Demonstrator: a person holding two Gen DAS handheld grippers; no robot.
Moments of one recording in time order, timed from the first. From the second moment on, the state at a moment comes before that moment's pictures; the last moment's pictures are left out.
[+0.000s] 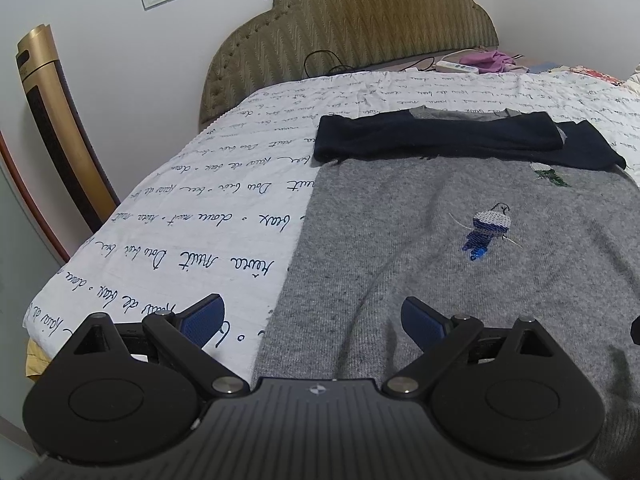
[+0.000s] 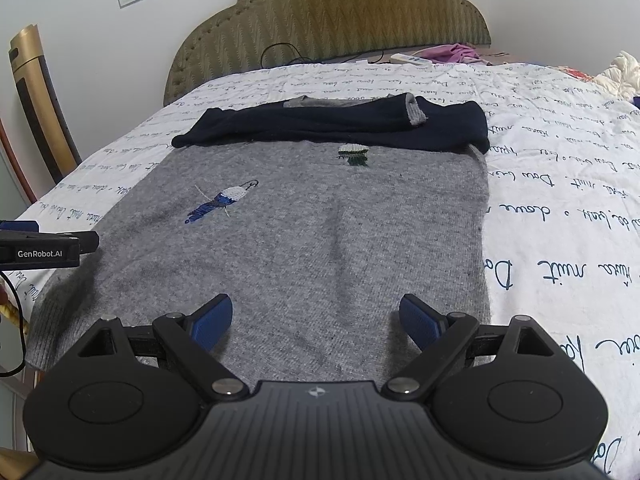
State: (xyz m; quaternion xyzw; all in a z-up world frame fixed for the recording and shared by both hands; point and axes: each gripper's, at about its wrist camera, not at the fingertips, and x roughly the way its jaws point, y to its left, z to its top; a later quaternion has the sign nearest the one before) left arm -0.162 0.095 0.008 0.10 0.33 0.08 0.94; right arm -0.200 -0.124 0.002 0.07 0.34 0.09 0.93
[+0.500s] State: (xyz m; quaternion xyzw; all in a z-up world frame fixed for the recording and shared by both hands) left arm -0.176 0.149 0.007 0.06 0.35 -0.08 0.93; right arm -0.222 -0.189 -0.002 0.14 0.34 0.08 0.93
